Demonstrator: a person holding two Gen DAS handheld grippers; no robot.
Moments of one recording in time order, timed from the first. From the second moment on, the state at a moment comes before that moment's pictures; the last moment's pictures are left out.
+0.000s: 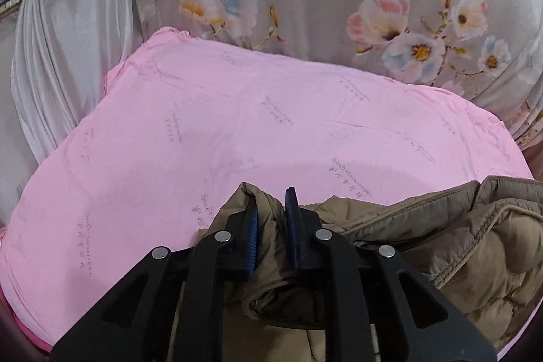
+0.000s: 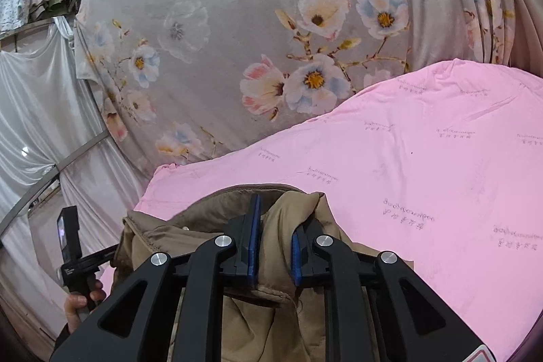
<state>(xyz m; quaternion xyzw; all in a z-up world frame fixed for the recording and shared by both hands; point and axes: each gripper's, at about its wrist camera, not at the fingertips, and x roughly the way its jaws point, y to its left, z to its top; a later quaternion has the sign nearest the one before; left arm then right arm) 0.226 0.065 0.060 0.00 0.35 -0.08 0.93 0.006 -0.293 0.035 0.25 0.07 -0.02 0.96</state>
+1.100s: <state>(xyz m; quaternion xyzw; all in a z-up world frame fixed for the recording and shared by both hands) 0.285 0.033 -0.030 0.08 0.41 0.03 0.91 0.140 -0.306 -0.039 0.19 0.27 -0.16 0.93</state>
